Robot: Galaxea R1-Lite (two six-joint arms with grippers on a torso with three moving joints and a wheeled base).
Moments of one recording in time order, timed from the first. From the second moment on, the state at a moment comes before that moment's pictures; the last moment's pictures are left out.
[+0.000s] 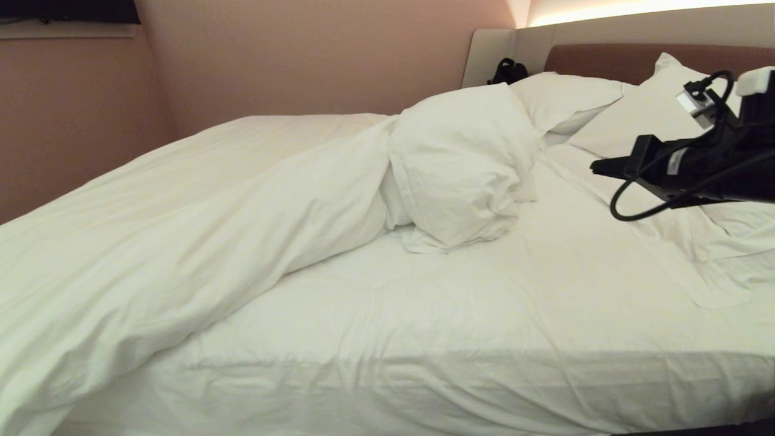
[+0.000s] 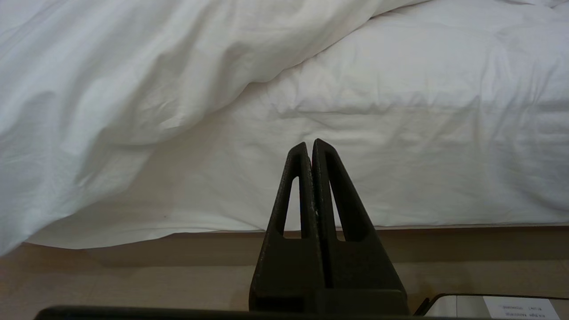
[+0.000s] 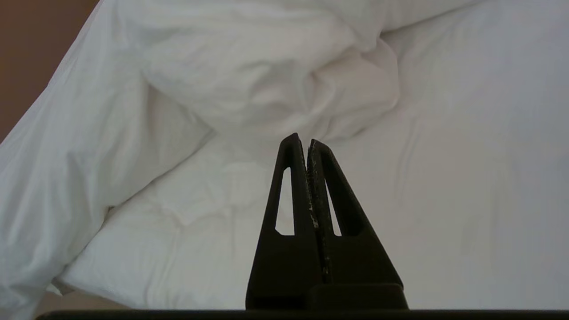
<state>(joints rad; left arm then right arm) 0.01 0.00 -0.03 0.08 0.00 0.01 0.00 1.71 -1.39 -0.08 0.39 0.36</state>
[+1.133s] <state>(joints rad) 0.01 0.00 -0.03 0.08 0.00 0.01 0.08 2.24 -1.89 0.10 0.35 0.39</state>
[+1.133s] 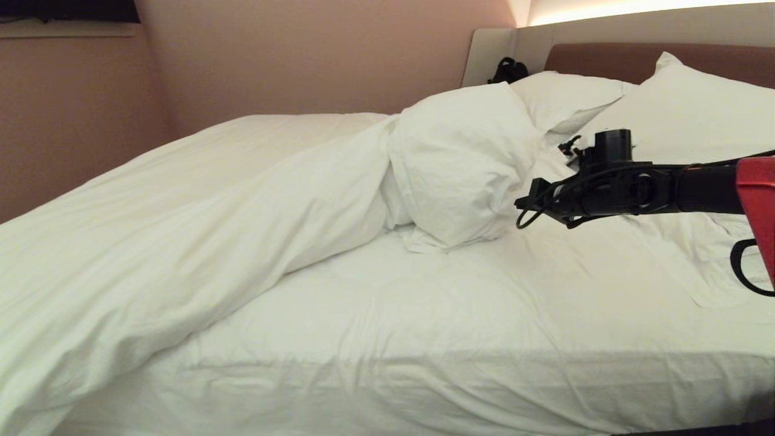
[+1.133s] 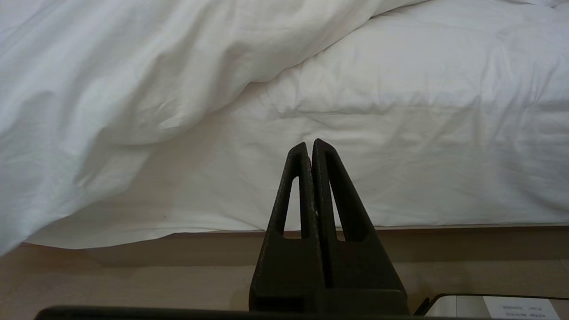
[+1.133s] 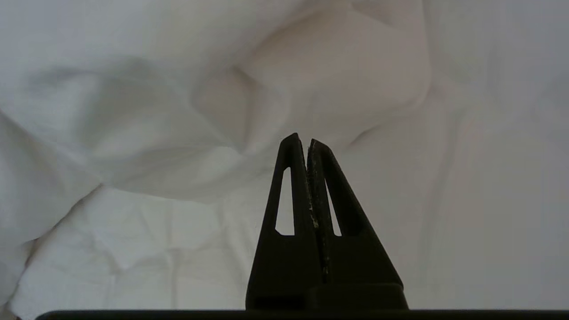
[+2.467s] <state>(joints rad) 0.01 0.00 -0.03 0.08 0.00 0.01 0.08 2.30 -1.91 -0.12 0.51 0.28</state>
